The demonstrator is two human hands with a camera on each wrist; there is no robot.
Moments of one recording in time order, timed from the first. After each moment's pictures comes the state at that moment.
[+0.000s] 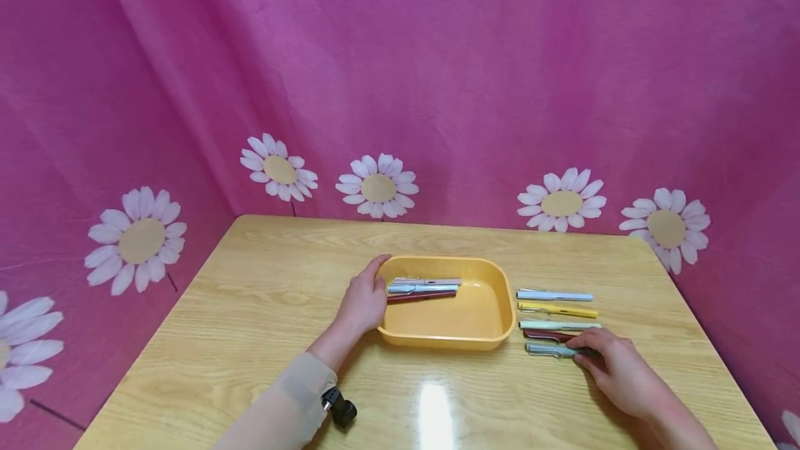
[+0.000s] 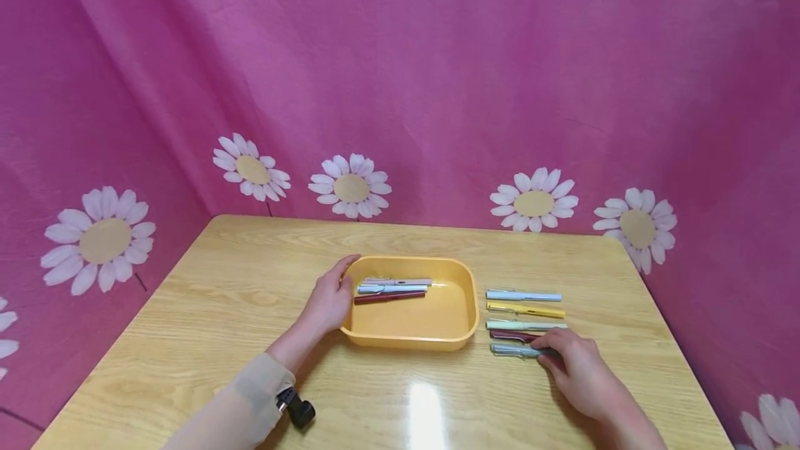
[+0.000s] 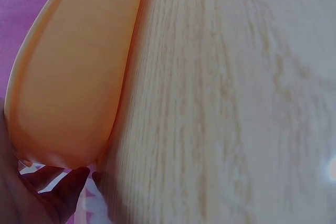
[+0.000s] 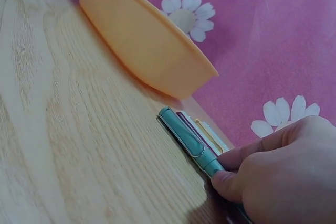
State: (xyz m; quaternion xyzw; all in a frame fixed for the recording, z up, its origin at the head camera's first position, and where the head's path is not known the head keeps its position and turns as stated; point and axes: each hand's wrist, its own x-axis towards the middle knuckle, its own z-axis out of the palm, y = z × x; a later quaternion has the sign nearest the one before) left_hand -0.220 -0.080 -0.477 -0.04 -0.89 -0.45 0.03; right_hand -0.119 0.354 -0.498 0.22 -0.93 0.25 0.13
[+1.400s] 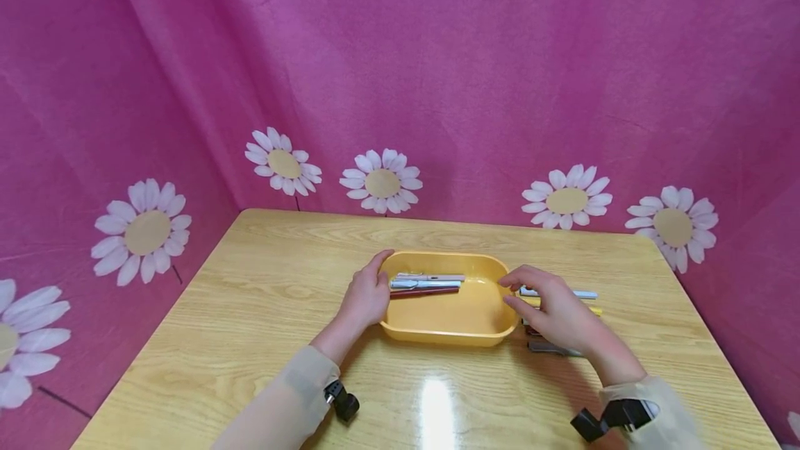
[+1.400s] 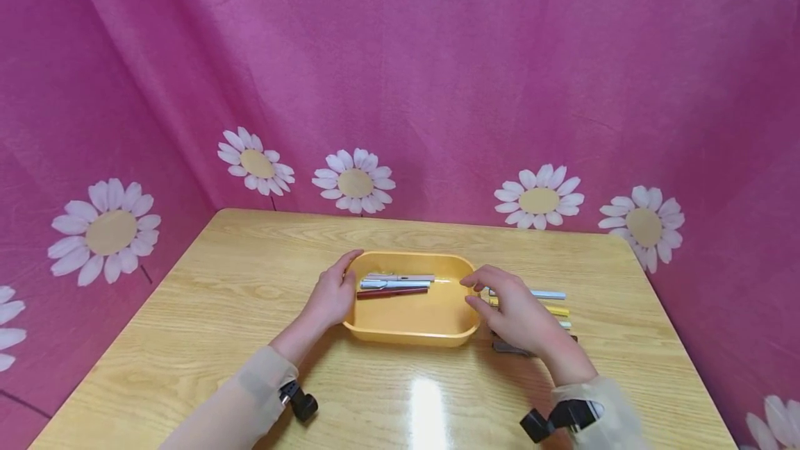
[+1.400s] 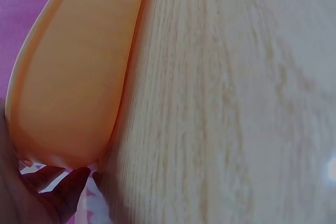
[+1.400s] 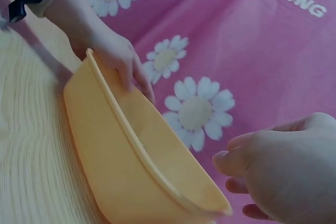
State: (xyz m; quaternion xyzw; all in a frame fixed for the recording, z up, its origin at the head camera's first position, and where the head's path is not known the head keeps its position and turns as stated) left_hand -0.220 -0.080 -0.477 -0.03 -0.90 -0.44 0.03; right_hand -0.174 0.261 -0.427 0.31 -0.88 0.34 0.10
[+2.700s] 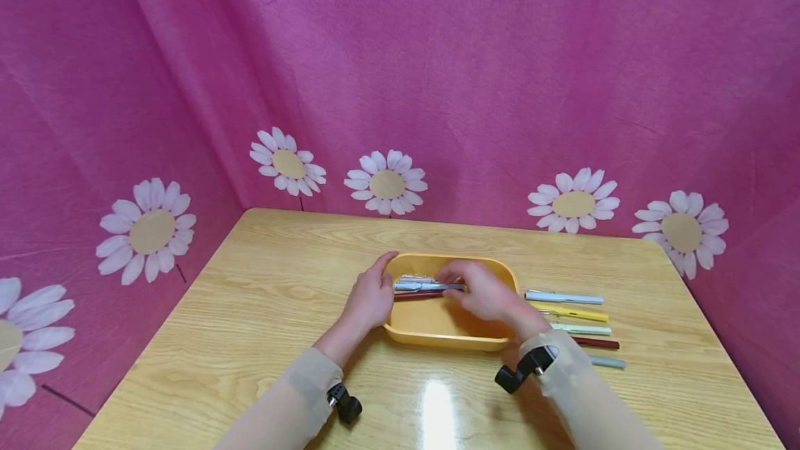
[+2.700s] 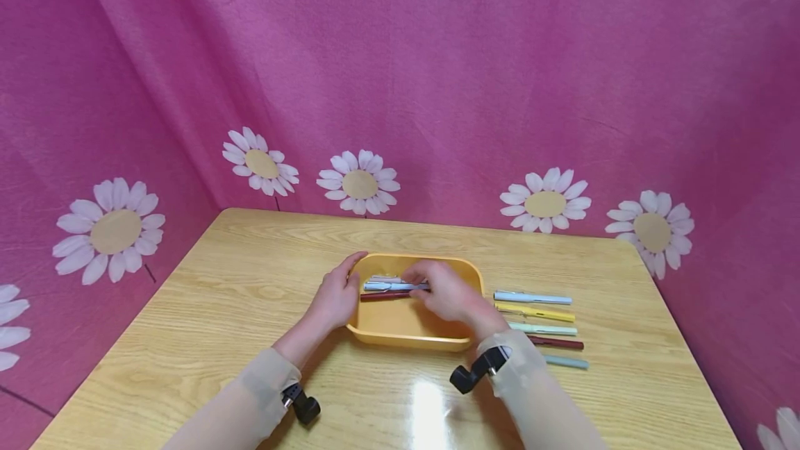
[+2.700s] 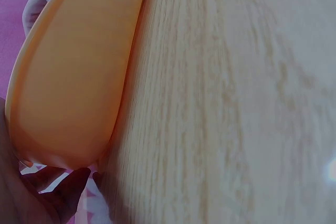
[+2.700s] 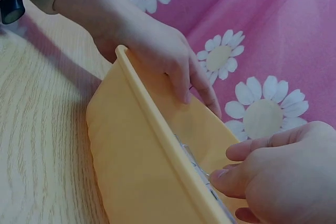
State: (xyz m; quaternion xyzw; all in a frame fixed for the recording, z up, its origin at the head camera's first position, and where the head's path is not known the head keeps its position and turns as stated) left_hand -0.221 -0.080 -0.477 -0.04 -0.90 -0.44 0.03; right_hand -0.241 0.166 -0.457 0.34 -0.87 0.36 -0.03
